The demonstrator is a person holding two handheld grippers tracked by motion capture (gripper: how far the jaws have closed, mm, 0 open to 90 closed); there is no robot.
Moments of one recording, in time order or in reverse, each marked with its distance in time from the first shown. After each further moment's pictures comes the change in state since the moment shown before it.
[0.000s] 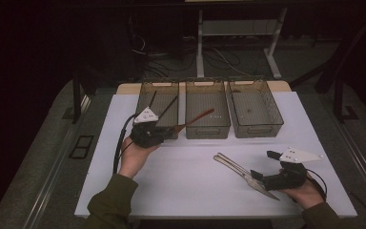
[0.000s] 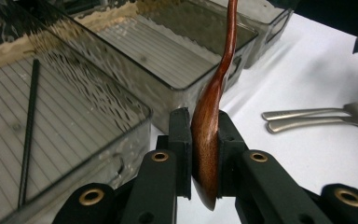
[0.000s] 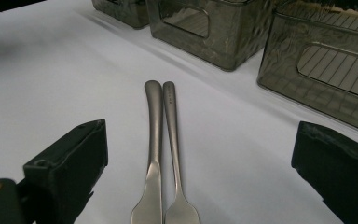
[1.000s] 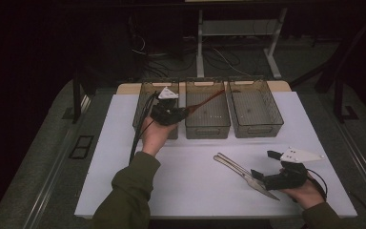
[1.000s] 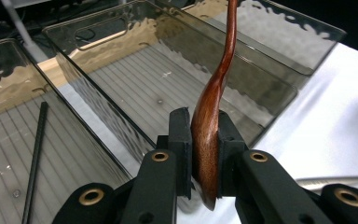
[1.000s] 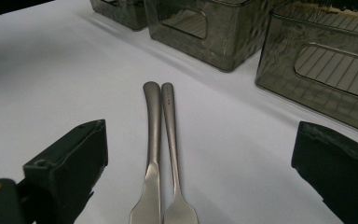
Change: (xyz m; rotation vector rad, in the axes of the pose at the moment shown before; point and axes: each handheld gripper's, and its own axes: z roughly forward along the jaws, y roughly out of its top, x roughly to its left) left arm 0.008 0.060 0.057 0.023 0.082 -0.028; right arm -0.001 0.000 -0.001 -0.006 -0.003 0.009
